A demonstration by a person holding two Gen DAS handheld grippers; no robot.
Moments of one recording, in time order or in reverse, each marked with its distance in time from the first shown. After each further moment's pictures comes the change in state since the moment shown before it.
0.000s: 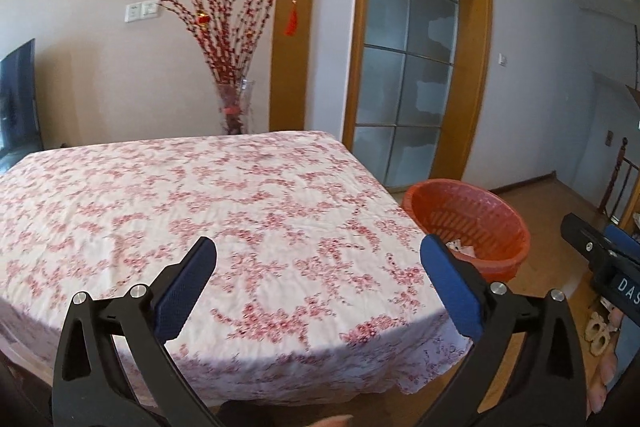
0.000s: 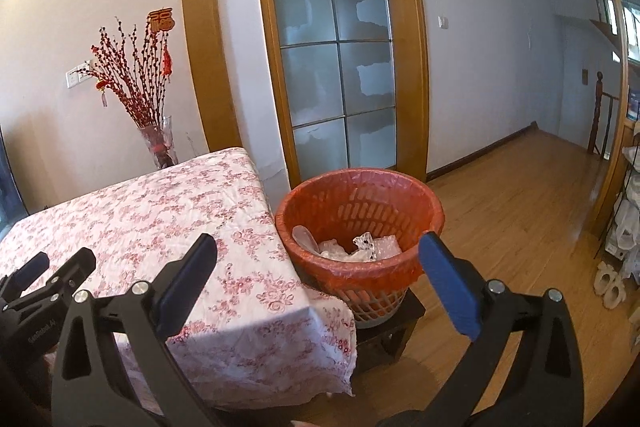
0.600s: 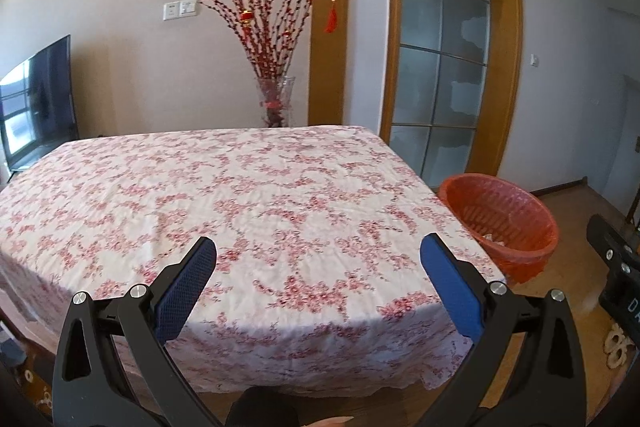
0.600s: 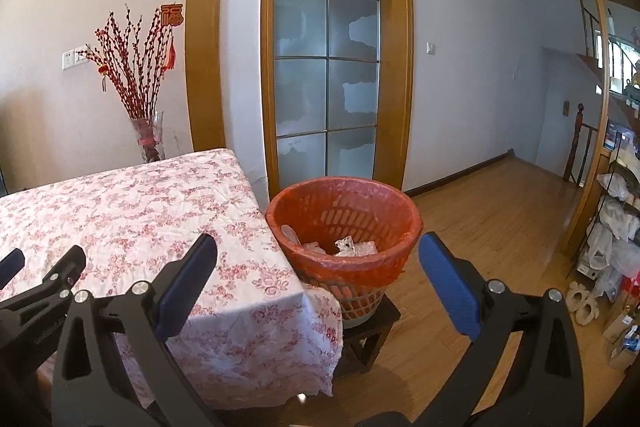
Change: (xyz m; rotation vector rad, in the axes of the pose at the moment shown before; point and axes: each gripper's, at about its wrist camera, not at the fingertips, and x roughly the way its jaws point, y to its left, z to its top) left arm -0.020 0.012 -0.022 -0.025 -0.001 0.140; right arm -0.027 0.026 -0.022 -0.064 -0.040 -0.095
